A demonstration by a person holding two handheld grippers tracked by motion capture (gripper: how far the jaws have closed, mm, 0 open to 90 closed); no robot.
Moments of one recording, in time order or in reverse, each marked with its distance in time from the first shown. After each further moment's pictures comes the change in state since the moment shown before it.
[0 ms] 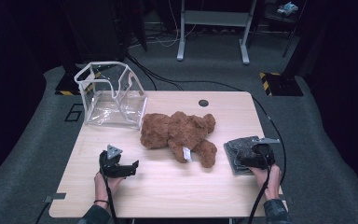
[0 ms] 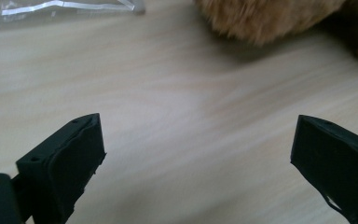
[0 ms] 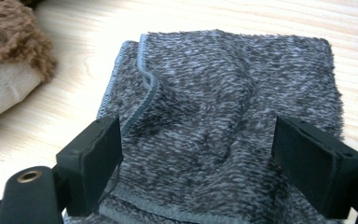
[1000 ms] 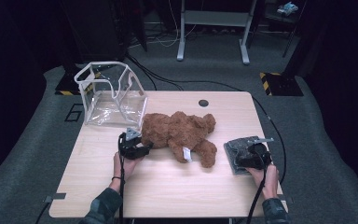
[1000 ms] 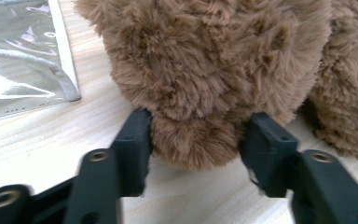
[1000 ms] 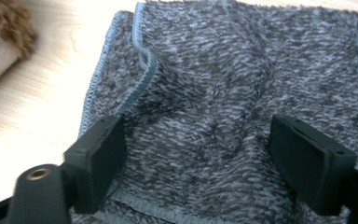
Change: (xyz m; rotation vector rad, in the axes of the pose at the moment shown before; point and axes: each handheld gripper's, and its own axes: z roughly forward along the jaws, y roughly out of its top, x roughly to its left) left arm -0.019 0.046 0.047 -0.044 -0.109 0.042; right arm 0.003 -0.001 0.015 0.091 -0.017 -0.011
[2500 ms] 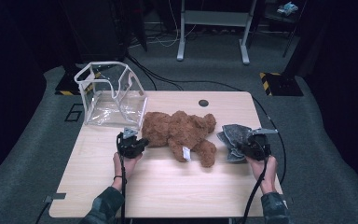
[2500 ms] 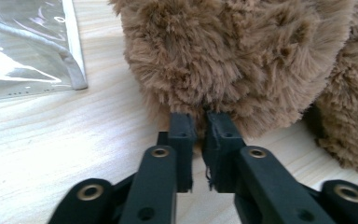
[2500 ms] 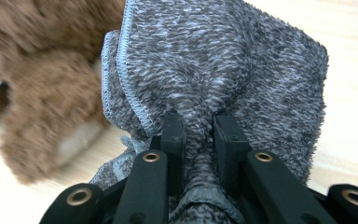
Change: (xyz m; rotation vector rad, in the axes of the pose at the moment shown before) left arm 0.008 -0.003 0.003 -0.007 0.003 -0.098; right arm 0.016 0.038 -0.039 -0.156 0.085 -0.008
